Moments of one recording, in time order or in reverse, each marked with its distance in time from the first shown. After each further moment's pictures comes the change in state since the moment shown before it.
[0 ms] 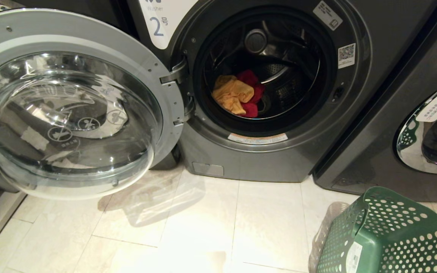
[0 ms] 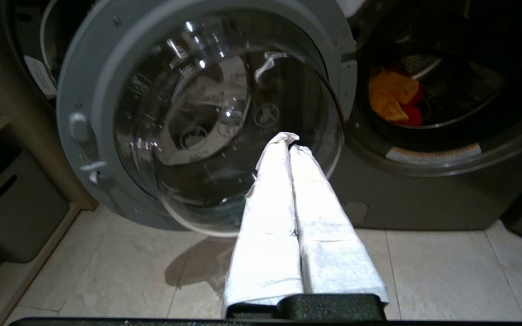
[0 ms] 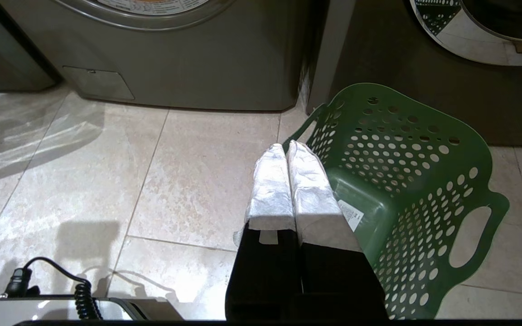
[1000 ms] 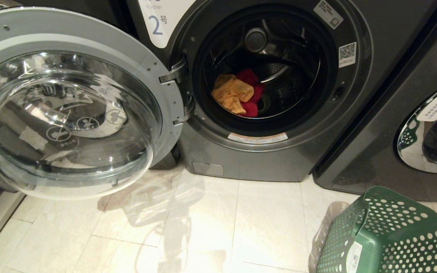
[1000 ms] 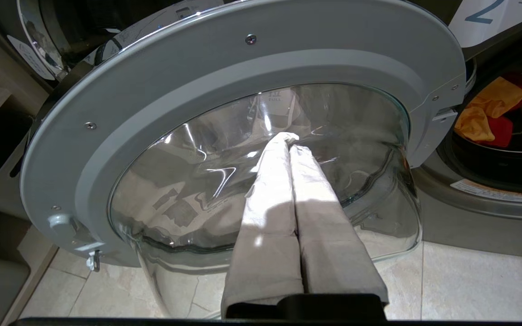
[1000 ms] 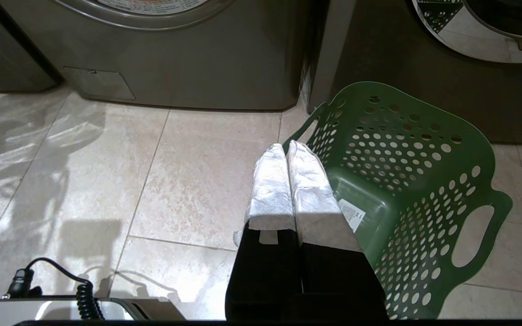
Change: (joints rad) left arm 0.027 0.945 -0.750 0.070 0.084 -0.016; right arm 0.000 0.000 0.000 -0.002 0.004 0.006
